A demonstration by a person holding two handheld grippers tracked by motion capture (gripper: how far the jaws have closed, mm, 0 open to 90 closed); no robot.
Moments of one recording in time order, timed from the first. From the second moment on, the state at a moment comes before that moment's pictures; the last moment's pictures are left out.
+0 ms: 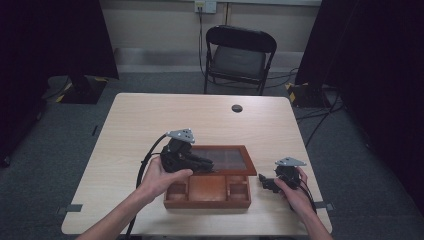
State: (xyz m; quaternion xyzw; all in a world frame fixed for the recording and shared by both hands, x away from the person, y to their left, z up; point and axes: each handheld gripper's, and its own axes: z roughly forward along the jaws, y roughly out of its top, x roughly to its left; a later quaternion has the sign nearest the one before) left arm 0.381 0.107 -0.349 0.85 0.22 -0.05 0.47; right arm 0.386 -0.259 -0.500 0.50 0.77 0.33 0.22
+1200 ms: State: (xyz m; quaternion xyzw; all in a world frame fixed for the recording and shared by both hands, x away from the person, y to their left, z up) left arm 0.397 0.107 -0.328 0.85 0.23 -0.04 0.48; right arm 0.387 -0.259 -0.500 0.49 0.77 0.33 0.22
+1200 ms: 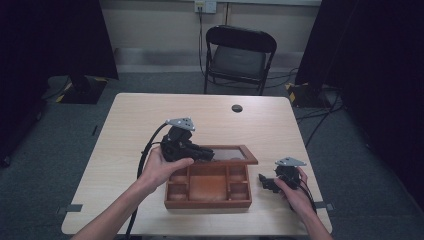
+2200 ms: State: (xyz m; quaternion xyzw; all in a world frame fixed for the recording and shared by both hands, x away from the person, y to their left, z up) left arm 0.409 0.104 -0.312 0.85 0.23 -0.01 0.48; right arm 0.387 -0.259 -0.500 0.49 0.77 0.33 0.22
